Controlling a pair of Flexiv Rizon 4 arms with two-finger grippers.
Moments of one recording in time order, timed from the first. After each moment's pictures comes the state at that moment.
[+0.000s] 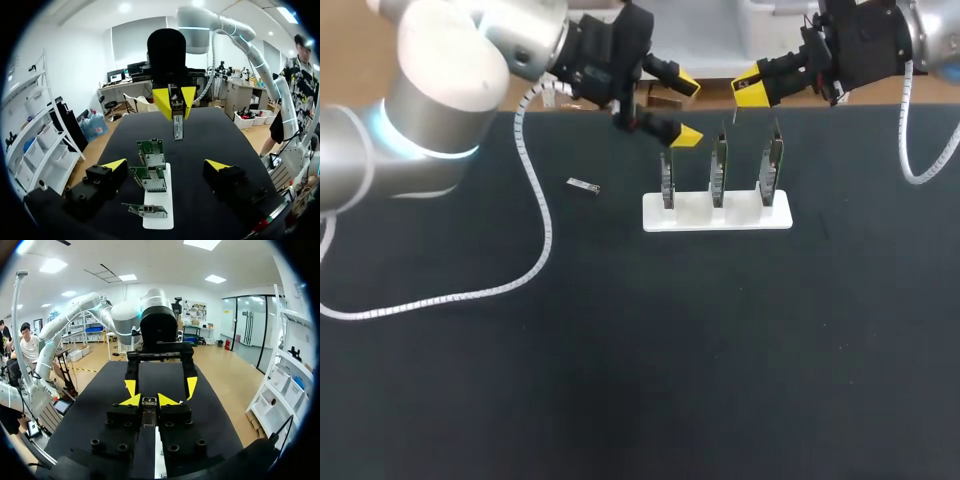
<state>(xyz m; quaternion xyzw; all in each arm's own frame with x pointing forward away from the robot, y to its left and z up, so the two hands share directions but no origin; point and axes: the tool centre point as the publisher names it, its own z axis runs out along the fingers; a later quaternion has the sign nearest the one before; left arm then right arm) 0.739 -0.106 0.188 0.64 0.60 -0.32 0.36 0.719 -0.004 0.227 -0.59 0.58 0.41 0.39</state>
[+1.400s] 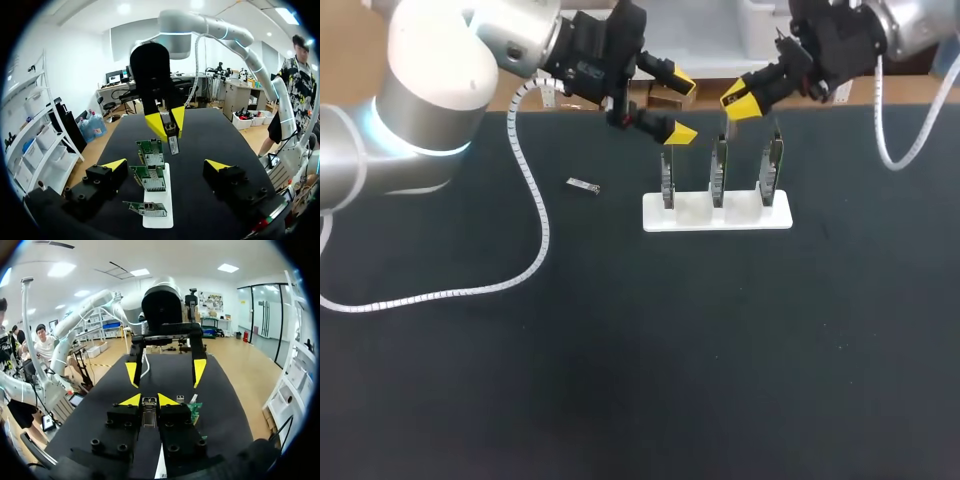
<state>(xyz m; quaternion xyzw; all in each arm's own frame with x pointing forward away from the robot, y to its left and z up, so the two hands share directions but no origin) 0.739 -0.100 0.190 0.64 0.59 -0.33 0.36 0.727 0.003 0.199 -0.63 0.55 0.45 0.32</state>
